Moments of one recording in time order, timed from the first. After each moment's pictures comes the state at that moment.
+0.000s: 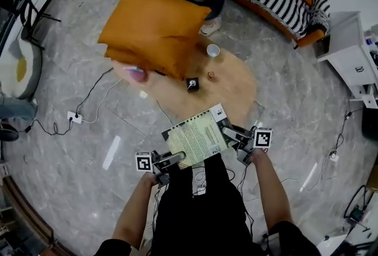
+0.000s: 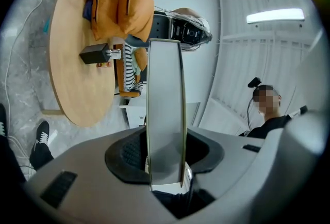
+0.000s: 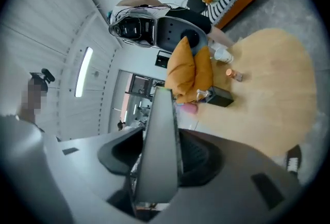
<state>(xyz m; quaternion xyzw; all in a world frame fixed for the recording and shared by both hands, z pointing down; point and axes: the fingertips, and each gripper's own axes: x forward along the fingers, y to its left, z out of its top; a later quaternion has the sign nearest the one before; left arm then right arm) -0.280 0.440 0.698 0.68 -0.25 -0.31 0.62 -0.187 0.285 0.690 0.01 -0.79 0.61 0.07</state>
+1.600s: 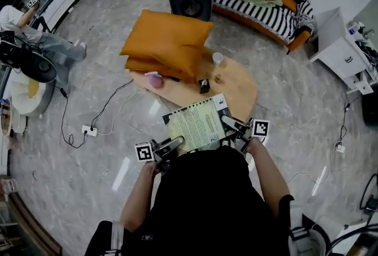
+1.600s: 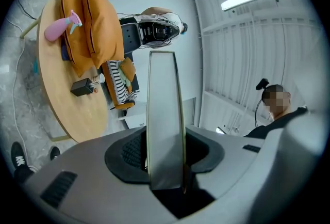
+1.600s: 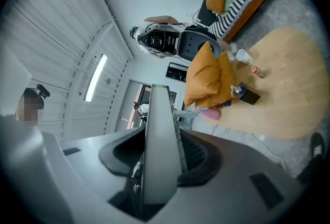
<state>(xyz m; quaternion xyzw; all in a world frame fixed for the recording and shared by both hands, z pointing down) -0.348 0.492 0.593 0.73 -0.29 -0.29 0.55 -0.226 0.358 0.584 0.03 -0.81 0.59 -0.02</state>
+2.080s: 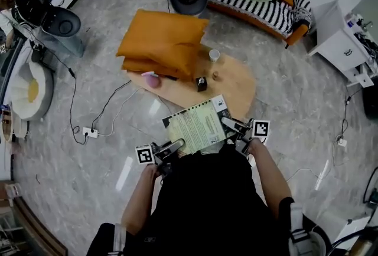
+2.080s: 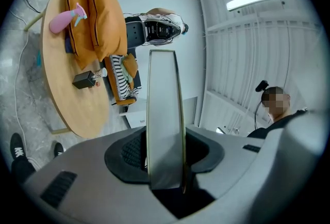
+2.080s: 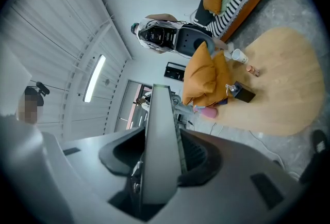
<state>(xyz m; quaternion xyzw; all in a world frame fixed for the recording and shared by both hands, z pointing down) -0.331 0.490 0.586 0.71 -0.28 -0.29 0.57 -0.211 0.357 0.579 0.03 -0.80 0.60 -0.02</state>
